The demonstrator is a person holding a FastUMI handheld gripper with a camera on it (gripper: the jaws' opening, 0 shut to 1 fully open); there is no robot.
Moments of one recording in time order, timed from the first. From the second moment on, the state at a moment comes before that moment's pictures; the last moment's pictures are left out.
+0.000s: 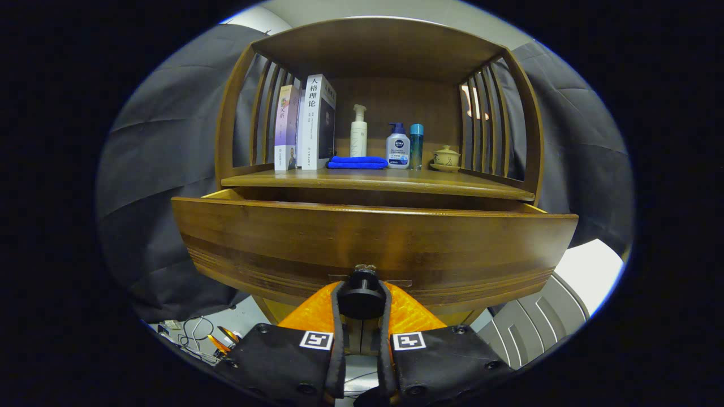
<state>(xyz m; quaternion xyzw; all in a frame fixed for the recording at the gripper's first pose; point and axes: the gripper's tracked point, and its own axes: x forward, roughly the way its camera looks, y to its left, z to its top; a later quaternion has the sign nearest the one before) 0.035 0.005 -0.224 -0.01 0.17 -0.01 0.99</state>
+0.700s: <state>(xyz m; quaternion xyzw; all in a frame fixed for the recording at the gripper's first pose) -0.020 0.007 -0.231 -0.02 0.18 0.04 0.98</state>
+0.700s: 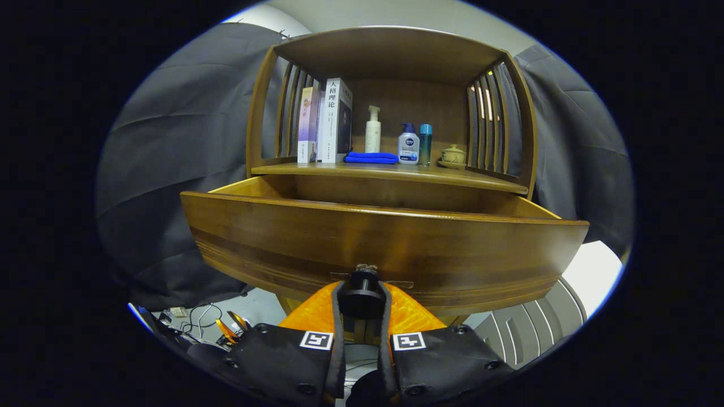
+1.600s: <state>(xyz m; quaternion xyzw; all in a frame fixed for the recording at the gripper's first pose) -0.071 0.015 -0.237 -0.04 0.18 0.07 0.98</state>
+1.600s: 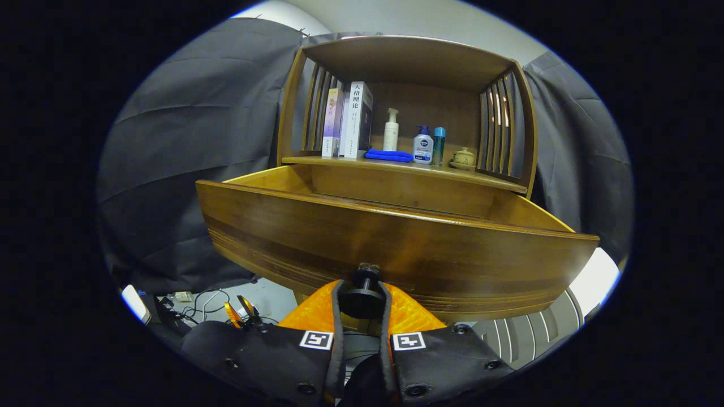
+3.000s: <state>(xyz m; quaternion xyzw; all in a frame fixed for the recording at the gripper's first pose) 0.033 -0.045 -0.100 0.01 0.23 0.03 0.97</state>
